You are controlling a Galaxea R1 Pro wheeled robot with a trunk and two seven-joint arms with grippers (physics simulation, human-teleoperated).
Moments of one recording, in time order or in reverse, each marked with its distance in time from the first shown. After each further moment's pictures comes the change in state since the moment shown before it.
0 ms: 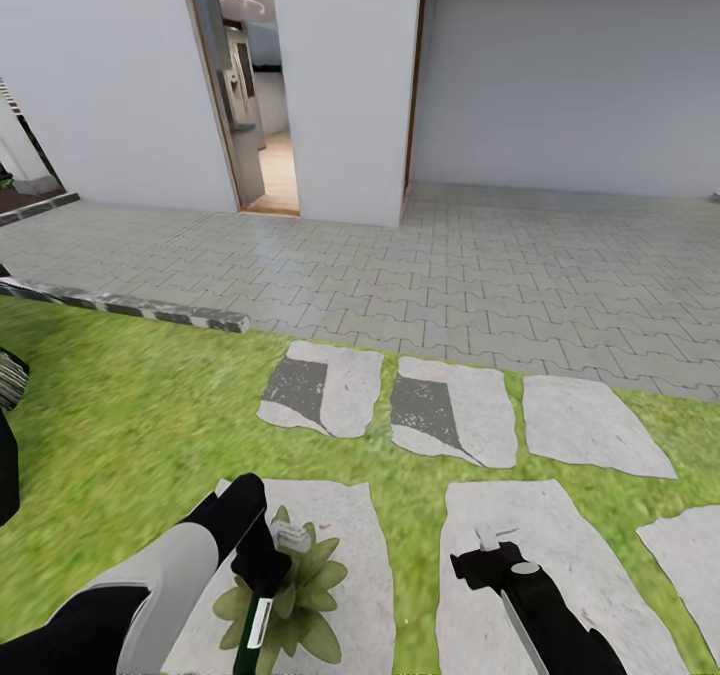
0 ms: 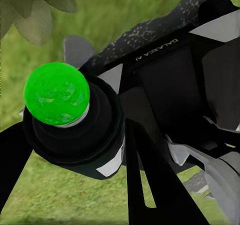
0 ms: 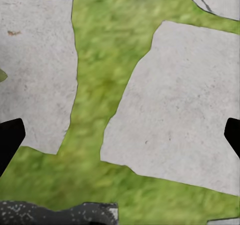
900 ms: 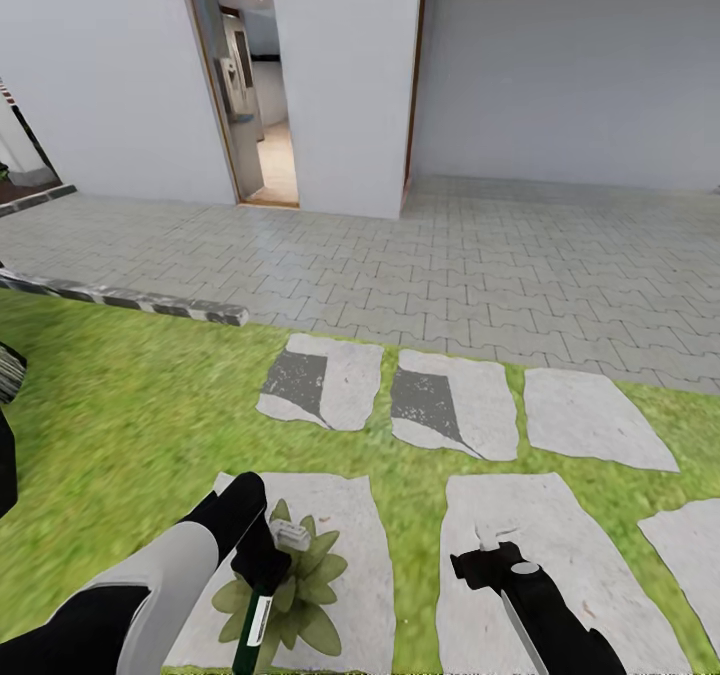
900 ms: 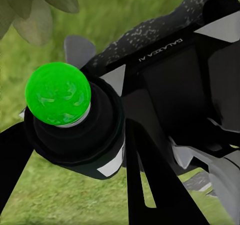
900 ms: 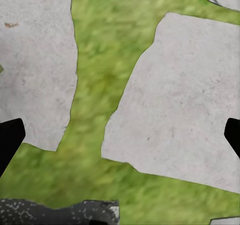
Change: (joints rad) left arm -0.002 0.000 -0.005 -0.003 0.000 -0.001 0.002; right arm 0.000 0.000 0.001 -0.001 0.000 0.002 0.000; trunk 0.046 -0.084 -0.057
